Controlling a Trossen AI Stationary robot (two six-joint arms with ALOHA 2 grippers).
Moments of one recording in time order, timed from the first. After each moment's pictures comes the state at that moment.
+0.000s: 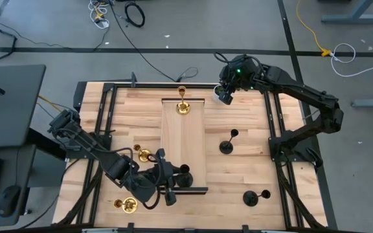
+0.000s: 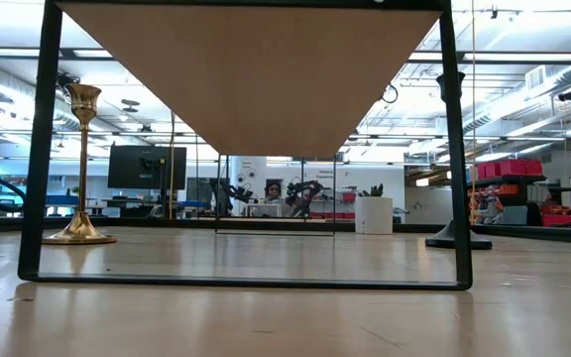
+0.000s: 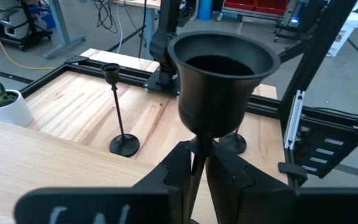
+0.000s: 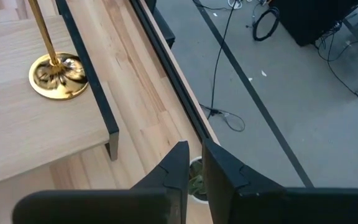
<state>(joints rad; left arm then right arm) -0.63 1.62 1.43 -0.27 -0.83 -0.49 -0.46 1.42 1.52 -0.87 0.19 -0.20</state>
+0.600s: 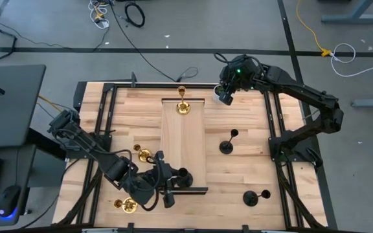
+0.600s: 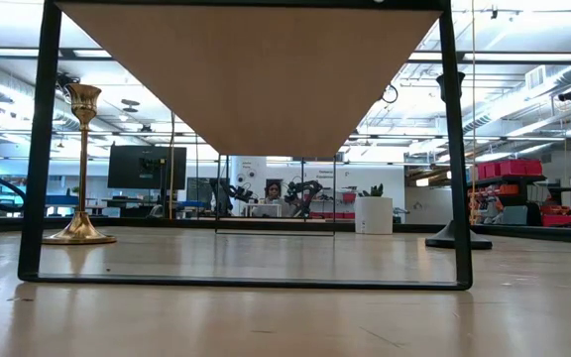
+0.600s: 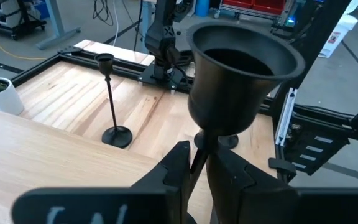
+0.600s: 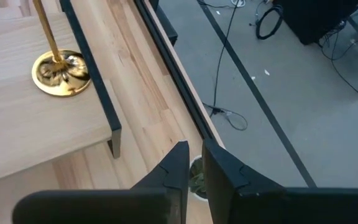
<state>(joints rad) -0.65 1.62 1.43 -0.29 -0.82 -0.55 -0.46 1.42 1.52 -0.88 0.18 -0.20</state>
